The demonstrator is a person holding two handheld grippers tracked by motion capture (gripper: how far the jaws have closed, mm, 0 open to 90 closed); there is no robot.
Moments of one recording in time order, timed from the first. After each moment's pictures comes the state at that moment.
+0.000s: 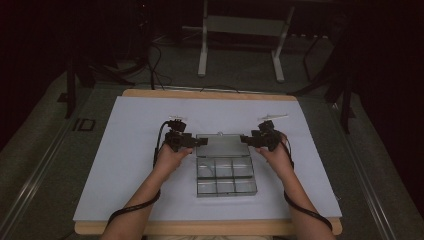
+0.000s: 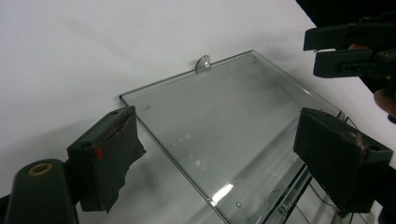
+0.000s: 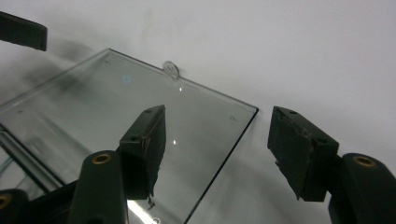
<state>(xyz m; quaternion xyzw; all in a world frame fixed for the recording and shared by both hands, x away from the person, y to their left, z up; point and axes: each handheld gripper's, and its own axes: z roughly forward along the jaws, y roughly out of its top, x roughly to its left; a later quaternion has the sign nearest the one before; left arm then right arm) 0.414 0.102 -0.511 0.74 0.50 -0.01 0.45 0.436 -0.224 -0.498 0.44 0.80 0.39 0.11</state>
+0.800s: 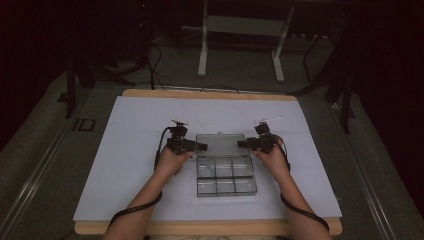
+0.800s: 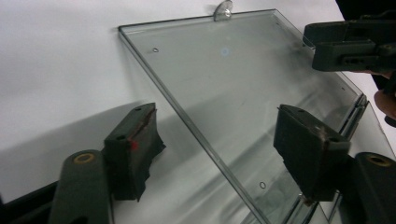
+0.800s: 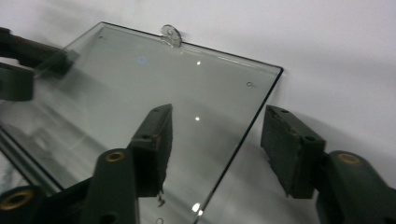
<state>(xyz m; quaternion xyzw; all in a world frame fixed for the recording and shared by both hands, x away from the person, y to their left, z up) 0.422 0.099 -0.537 0.73 0.53 -0.09 0.41 0.446 -0.219 -0.521 0.48 0.80 0.36 0.02</state>
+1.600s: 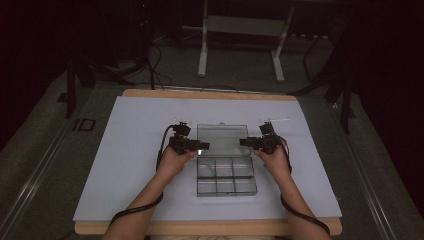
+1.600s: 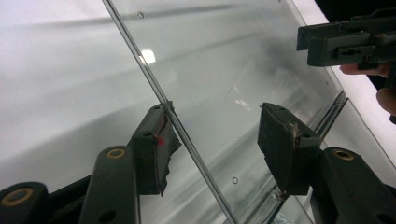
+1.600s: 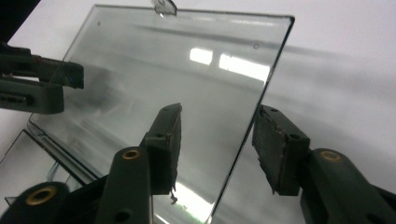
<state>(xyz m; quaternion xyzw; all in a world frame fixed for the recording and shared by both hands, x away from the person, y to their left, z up) 0.412 0.091 -0.520 0.75 0.49 -0.04 0.44 0.433 -0.225 -0.507 0.50 0.77 0.40 0.02</state>
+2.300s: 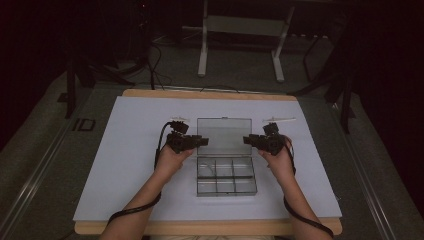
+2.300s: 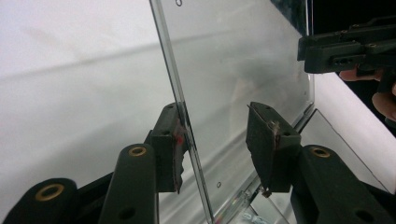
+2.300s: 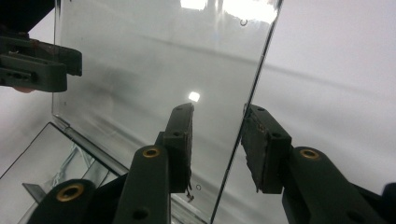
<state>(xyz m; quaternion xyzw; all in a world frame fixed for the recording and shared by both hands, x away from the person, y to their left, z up) 0.401 0.096 -0.500 0.75 0.46 0.00 0.48 0.411 -0.228 -0.482 0.46 0.78 0.42 0.07</state>
